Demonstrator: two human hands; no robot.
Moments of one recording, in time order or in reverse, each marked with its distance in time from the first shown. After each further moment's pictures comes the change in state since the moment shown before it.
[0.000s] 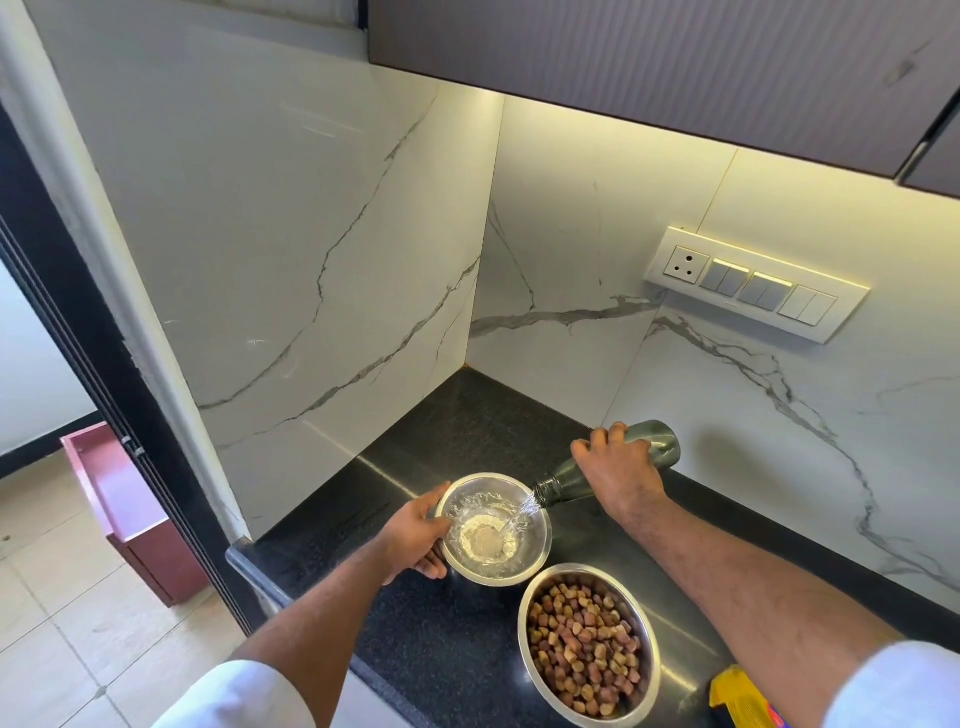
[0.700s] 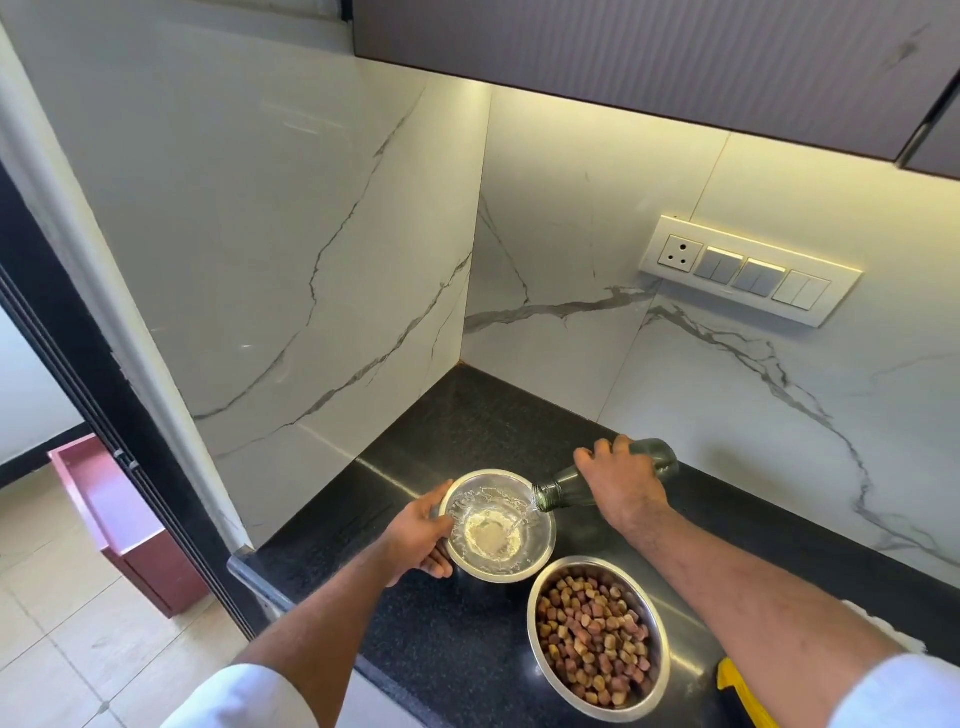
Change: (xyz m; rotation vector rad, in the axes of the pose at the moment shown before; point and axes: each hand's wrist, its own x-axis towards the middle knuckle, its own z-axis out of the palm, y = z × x) left_hand -0.001 0.000 -0.004 -0.058 -0.047 0.000; right_hand -0.012 -0.013 0.011 0.159 -0.019 0.053
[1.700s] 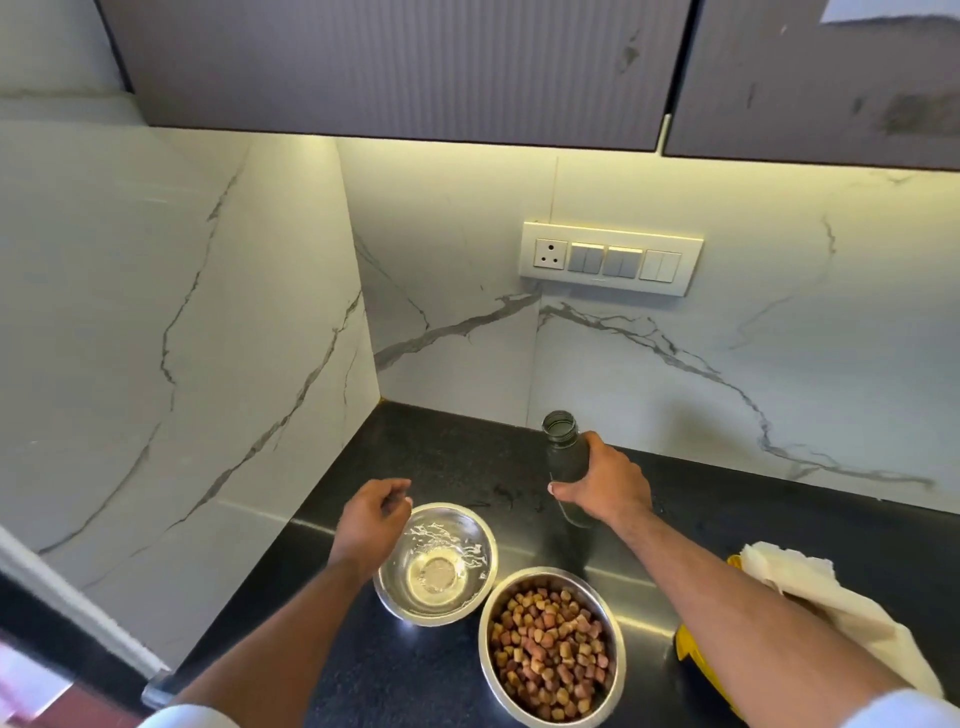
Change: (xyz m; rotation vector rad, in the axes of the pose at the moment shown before) left_hand 0.045 0.056 0.015 0.395 0.389 0.399; right_hand -0.030 0.062 0.034 0.978 0.132 0.521
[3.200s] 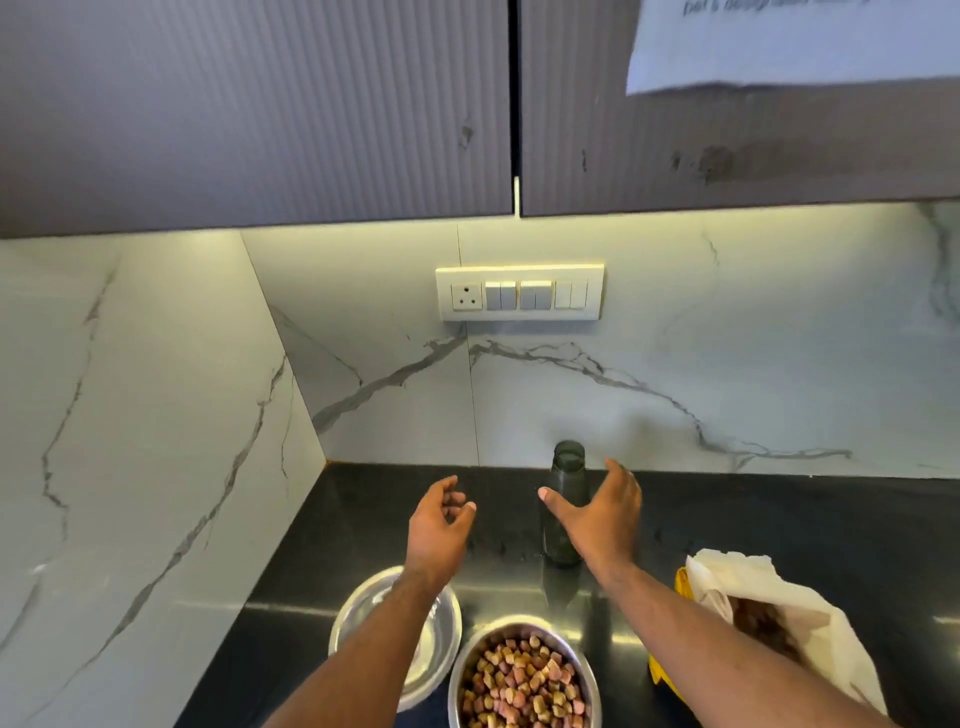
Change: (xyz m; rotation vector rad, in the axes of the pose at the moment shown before) left_hand 0.014 0.113 0.113 -0.189 -0.127 0.118; right_hand -0.006 0.049 0.001 0.393 0.427 0.253
